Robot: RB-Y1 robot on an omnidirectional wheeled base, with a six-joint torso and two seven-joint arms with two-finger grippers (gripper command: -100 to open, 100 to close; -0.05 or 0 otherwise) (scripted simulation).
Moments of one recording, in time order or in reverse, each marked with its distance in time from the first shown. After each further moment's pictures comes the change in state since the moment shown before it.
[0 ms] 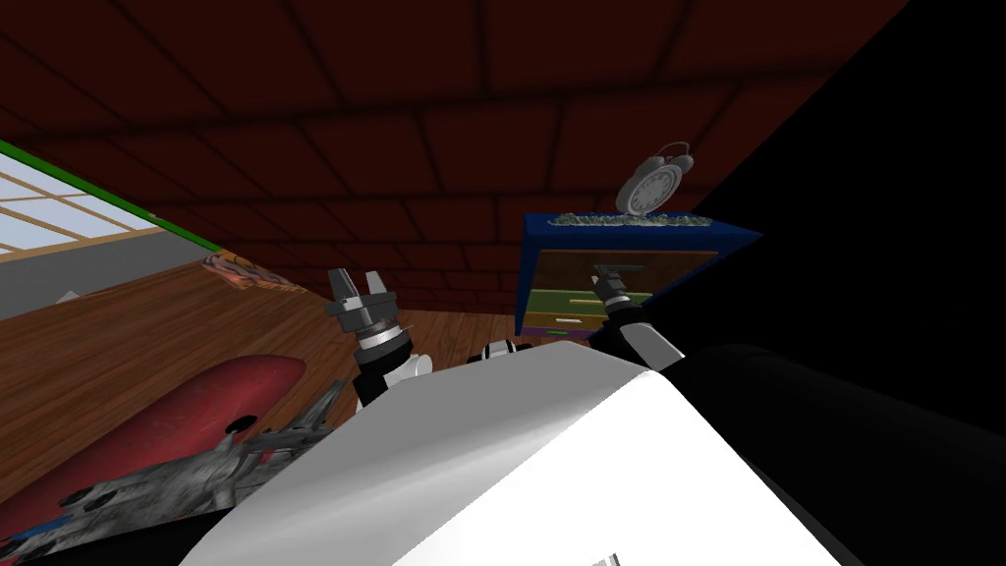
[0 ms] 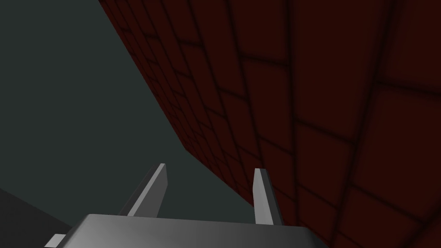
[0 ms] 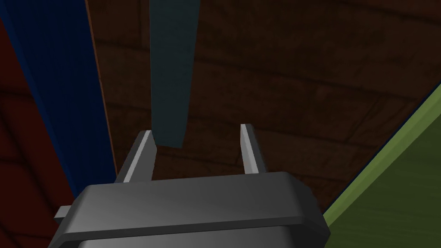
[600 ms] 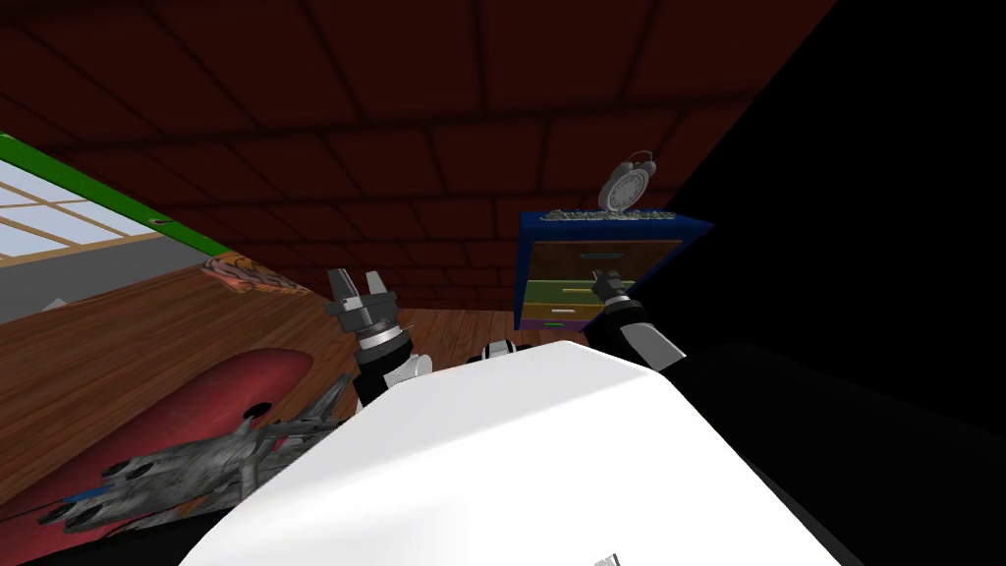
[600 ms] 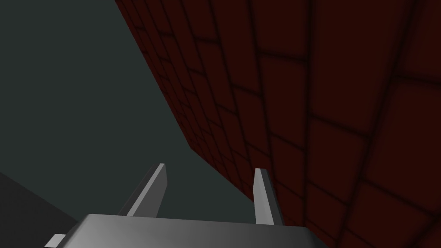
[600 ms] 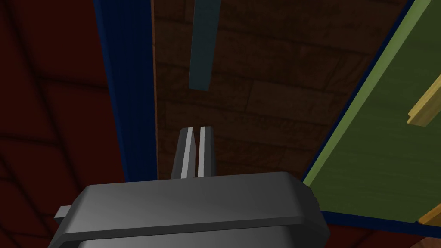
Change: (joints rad) left arm 0.000 0.000 0.000 0.000 0.000 0.000 0.000; right arm 0.009 0.000 -0.003 -0.024 -0.019 -0.011 -0.004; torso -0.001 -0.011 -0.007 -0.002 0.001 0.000
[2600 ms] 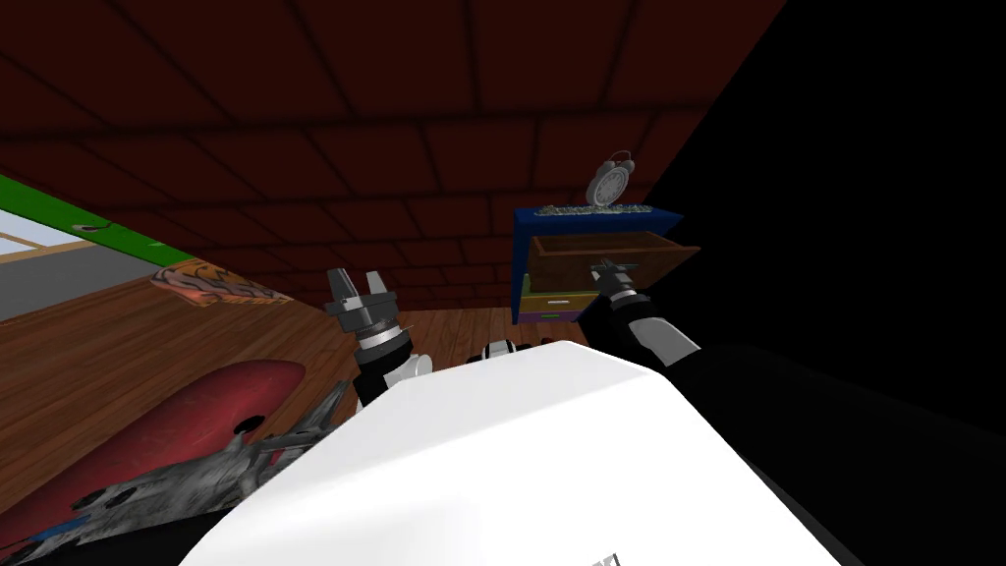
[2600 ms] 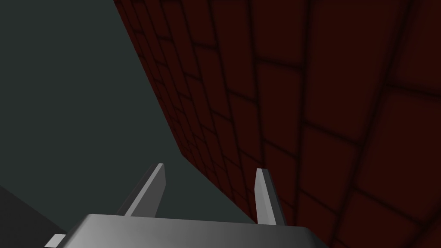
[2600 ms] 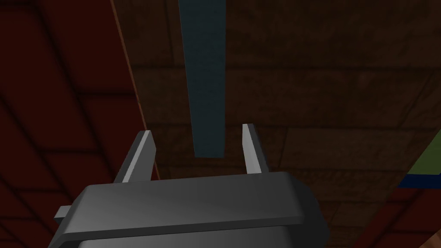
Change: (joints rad) left arm 0.000 0.000 0.000 0.000 0.000 0.000 0.000; right arm 0.010 -0.043 -0.071 -0.034 -0.113 -0.065 -0.123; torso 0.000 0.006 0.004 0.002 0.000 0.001
